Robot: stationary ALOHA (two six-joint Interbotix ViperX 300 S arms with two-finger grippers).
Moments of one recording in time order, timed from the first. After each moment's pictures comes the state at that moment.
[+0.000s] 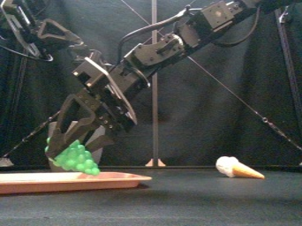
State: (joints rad) left arm 0.10 -0.98 1.15 -0.05 -0.12 0.00; right arm 0.09 0.53 0.03 -0.18 0.17 0.49
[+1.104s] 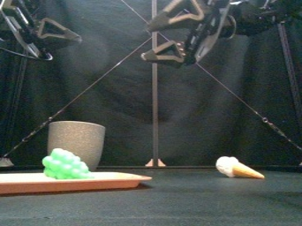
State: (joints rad) left arm 0.10 -0.99 1.18 0.00 -0.19 0.00; right arm 0.02 -0.15 0.69 -0.41 -0.35 0.47
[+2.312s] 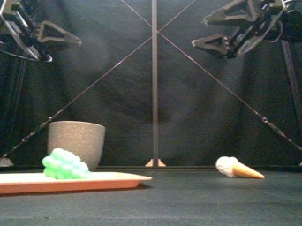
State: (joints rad) left arm 0.12 -0.99 1.20 0.04 -0.21 0.00; right arm -0.12 -0.54 1.01 -0.52 -0.53 0.47
